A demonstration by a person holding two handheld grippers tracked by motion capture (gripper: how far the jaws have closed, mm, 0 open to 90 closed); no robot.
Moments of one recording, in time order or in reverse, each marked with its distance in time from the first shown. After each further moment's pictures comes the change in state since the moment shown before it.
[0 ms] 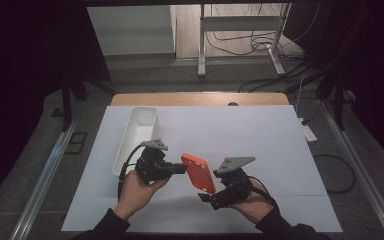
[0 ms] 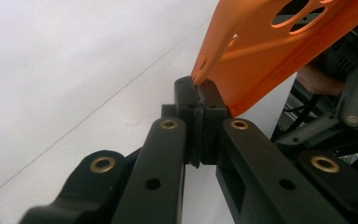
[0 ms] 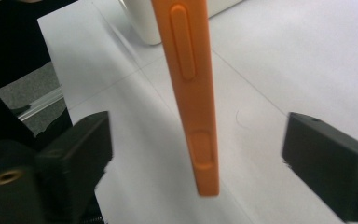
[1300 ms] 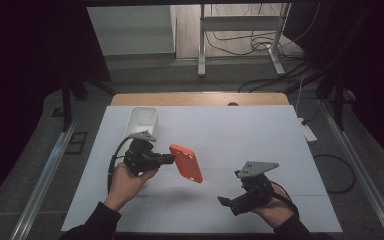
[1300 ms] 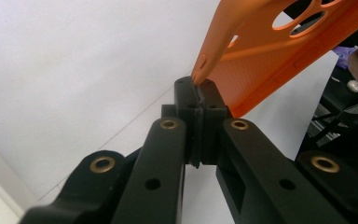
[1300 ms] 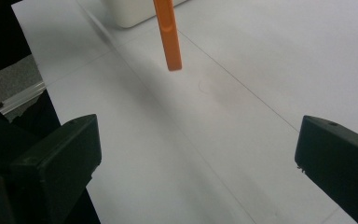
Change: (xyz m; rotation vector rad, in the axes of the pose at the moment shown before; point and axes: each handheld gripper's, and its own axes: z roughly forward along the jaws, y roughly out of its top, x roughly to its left) left arm 0.024 0.004 -0.023 -0.028 0.085 -0.014; right arm -0.011 -0.027 -0.041 -0.005 -0.096 -0.008
